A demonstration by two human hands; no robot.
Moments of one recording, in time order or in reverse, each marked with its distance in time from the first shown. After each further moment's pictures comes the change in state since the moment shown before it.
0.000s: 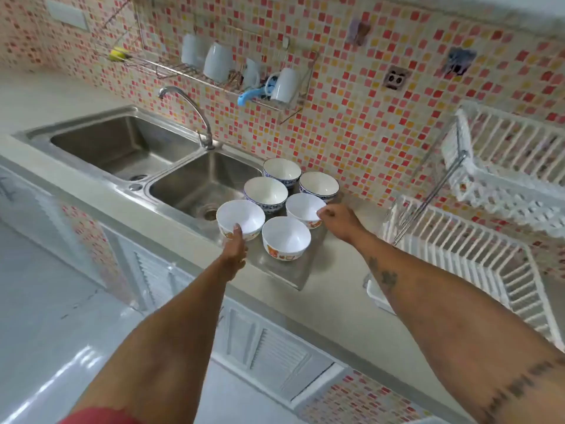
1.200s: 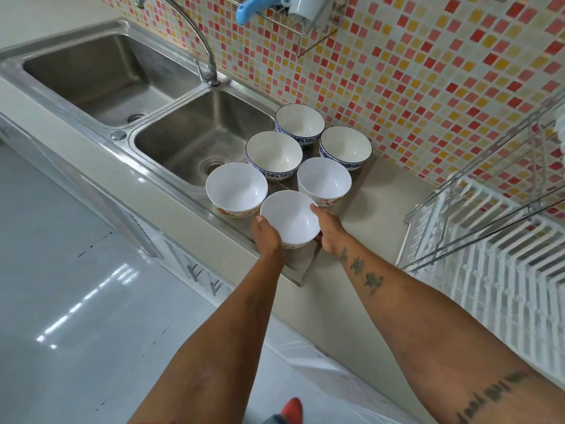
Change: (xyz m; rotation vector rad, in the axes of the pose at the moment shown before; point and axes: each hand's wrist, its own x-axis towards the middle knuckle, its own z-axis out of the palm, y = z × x) left_hand 0.078 -0.033 0.108 -0.369 0.495 -0.085; right_hand 0.087 0.074 0.112 0.822 -0.140 0.630
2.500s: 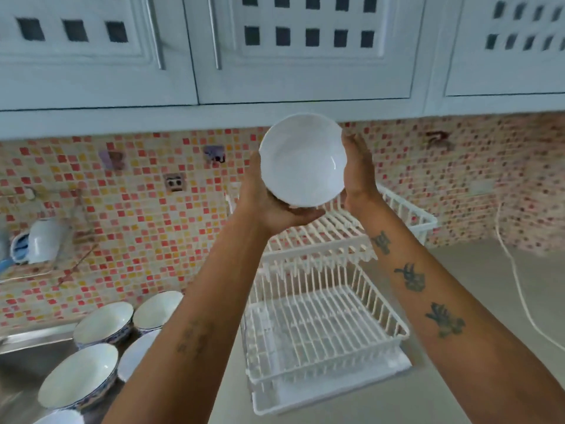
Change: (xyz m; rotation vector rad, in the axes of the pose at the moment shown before) left_hand -0.406 0.126 0.200 0.266 -1.694 -0.297; right_hand -0.346 -0.209 -0.322 0.385 0.710 -1.234
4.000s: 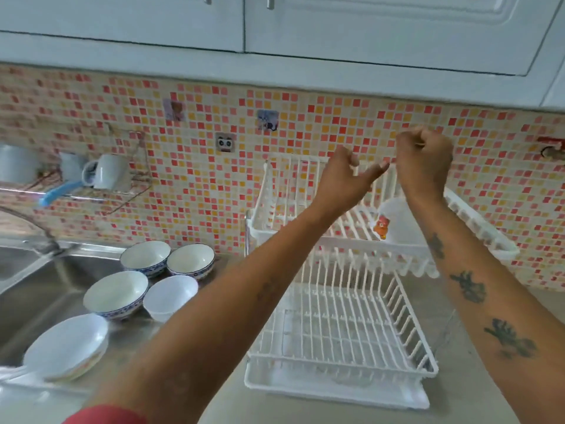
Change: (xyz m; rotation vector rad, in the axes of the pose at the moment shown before) left_hand 0.097 -0.059 0.001 1.092 0.560 0.659; right_hand 0.055 0.045 -0.038 -0.569 0.115 -0.229
